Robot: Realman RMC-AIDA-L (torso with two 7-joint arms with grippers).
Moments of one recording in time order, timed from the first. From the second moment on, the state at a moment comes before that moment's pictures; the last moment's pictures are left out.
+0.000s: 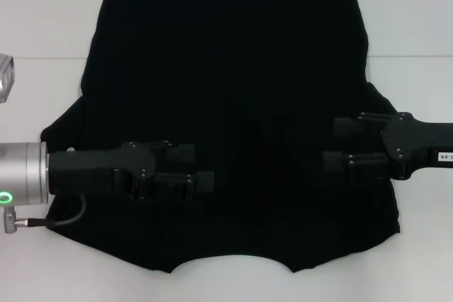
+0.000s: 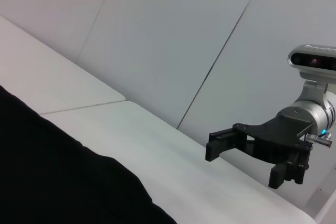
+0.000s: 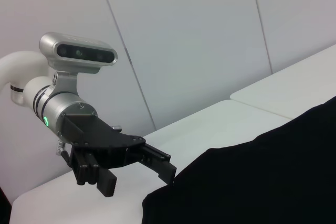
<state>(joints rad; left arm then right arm) -0.59 -2.12 0.48 0.75 2.16 1.79 -1.64 0.58 2.04 -0.67 -0.78 -2.00 -1.71 1.59</state>
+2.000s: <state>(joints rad) -0.59 -2.08 0.32 0.71 2.45 1.01 -2.10 0.67 2.09 -0.67 -0.74 -1.99 -1.66 1.65</state>
